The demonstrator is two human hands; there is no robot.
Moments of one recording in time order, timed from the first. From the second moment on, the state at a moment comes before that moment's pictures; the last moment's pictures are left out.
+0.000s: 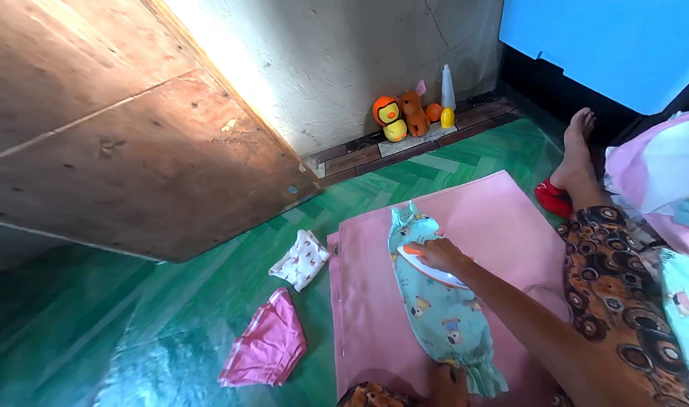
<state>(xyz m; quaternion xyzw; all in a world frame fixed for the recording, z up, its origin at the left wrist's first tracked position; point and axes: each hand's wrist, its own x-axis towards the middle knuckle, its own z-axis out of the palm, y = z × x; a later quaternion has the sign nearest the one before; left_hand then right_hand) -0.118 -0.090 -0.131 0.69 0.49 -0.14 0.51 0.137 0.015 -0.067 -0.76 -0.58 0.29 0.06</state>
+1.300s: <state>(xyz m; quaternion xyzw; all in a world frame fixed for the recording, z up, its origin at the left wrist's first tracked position) -0.116 -0.091 -0.126 0.67 0.50 -0.14 0.53 0.180 0.015 -0.064 -0.86 -0.42 0.28 0.11</state>
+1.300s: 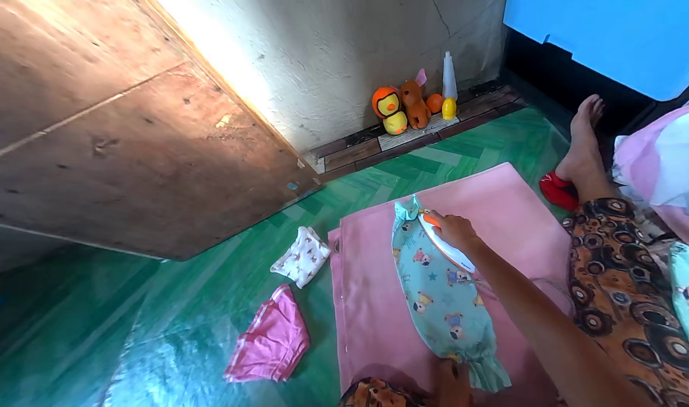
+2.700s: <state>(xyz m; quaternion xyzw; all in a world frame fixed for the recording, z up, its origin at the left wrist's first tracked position) -0.113 -0.089 -0.130 0.69 0.50 -0.17 0.50 0.110 -0.012 -0.069 -0.78 -0.53 0.32 0.10</state>
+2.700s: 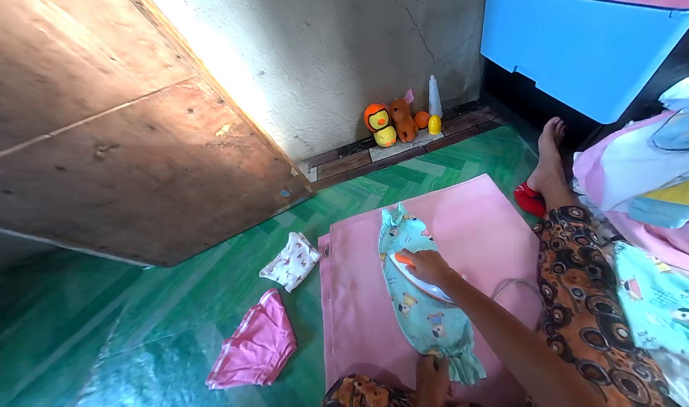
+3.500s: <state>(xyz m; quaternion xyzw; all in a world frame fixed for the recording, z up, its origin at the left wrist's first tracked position) -0.113 -0.090 -0.127 0.69 0.50 -0.16 0.50 0.079 -0.020 -0.069 -0.75 -0.56 0.34 0.09</state>
